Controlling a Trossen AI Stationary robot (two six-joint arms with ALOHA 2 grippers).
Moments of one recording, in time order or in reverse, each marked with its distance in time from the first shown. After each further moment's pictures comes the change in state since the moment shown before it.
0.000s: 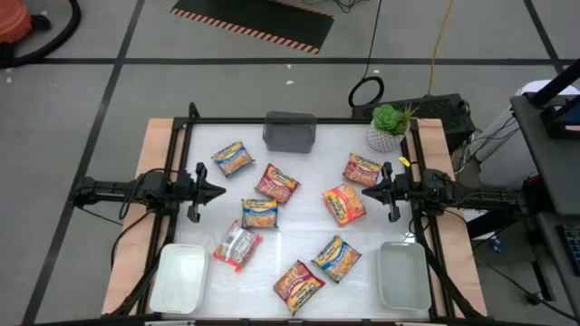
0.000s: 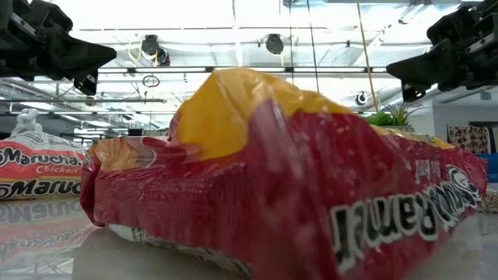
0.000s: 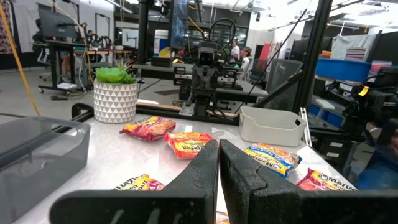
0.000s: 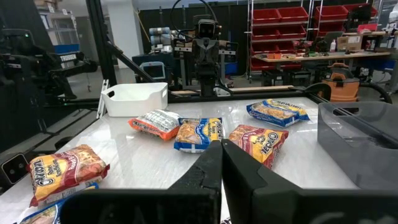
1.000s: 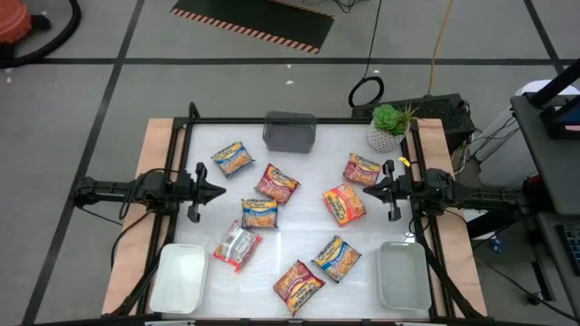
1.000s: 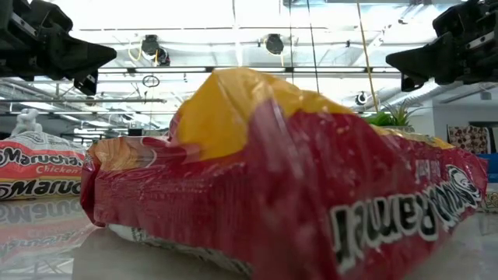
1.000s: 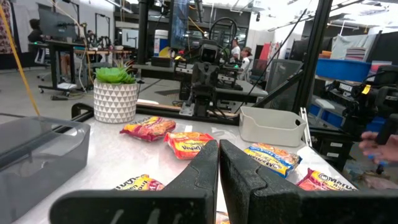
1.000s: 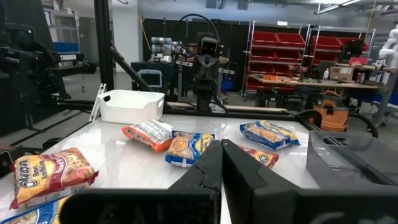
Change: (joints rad) left arm 0.000 0.000 0.000 0.000 0.000 0.000; right arm 0.000 0.000 0.000 0.064 0.000 -0.107
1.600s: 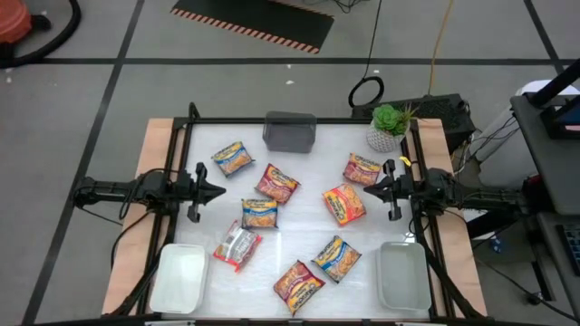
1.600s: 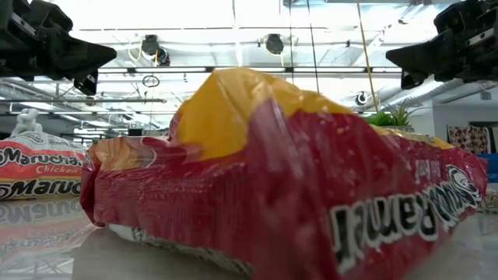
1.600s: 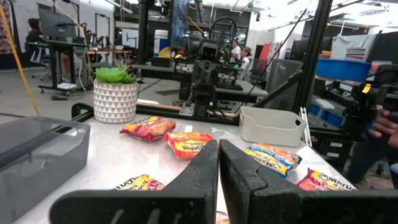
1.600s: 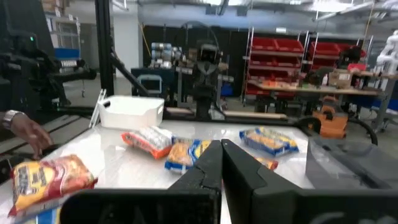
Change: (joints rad) left arm 0.000 0.000 0.000 0.000 0.000 0.000; right arm 0.000 0.000 0.000 0.037 0.000 0.001
